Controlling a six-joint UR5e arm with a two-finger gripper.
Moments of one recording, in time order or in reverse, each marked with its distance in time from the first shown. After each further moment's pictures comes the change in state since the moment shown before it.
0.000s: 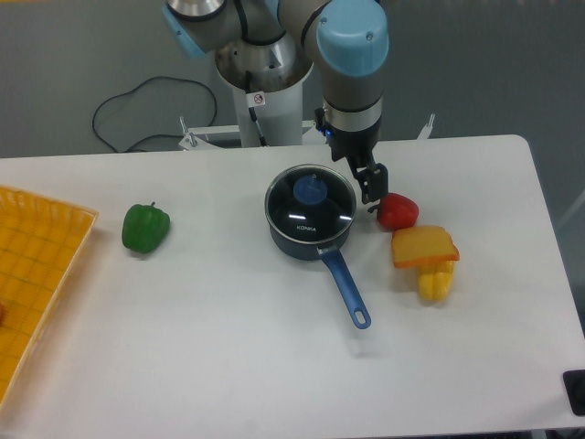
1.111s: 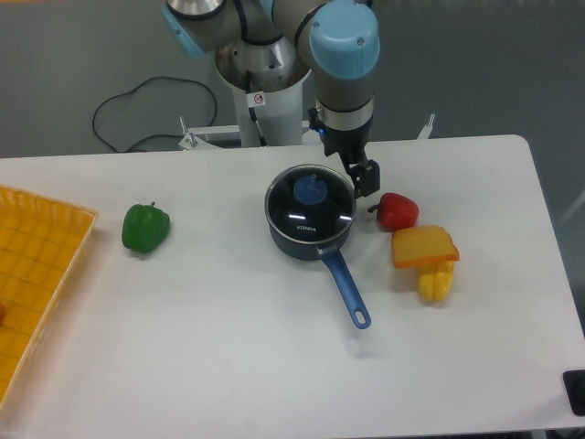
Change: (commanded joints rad) arm 0.026 0.052 -0.097 0.002 -0.009 -0.161
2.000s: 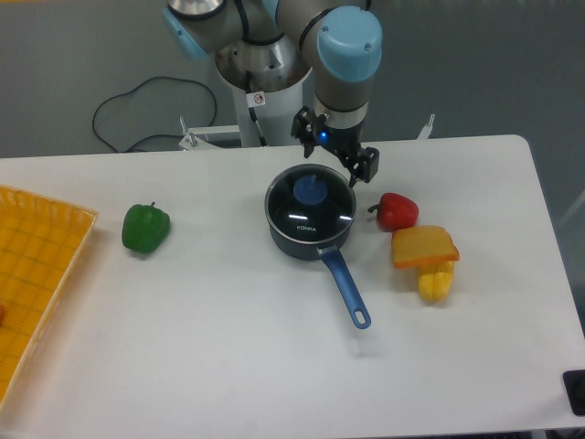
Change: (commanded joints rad) arm 0.015 0.009 -0.107 0.059 -0.135 -0.423
